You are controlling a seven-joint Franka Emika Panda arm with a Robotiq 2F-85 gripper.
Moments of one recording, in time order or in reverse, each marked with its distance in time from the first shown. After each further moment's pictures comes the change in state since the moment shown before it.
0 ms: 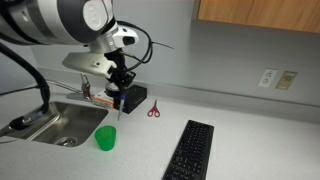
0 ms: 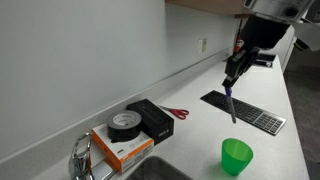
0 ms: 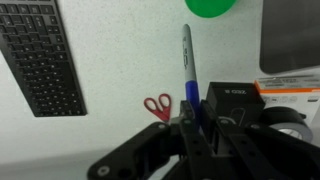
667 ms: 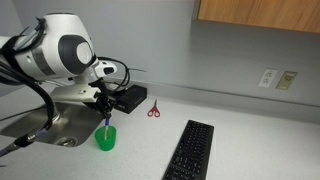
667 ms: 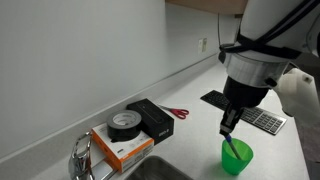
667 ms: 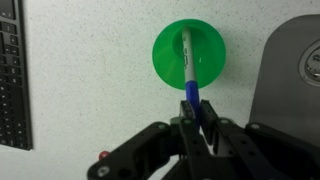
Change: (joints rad) arm 0.075 0.187 0.098 -0.055 -0.112 0.023 0.034
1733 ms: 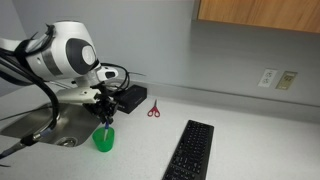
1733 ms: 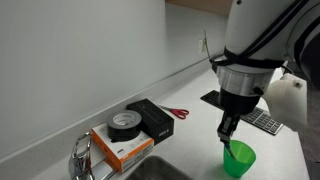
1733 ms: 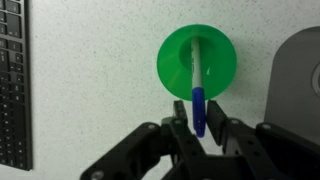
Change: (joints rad) arm -0.004 0.083 0.012 0.057 -0.023 -0.080 0.048
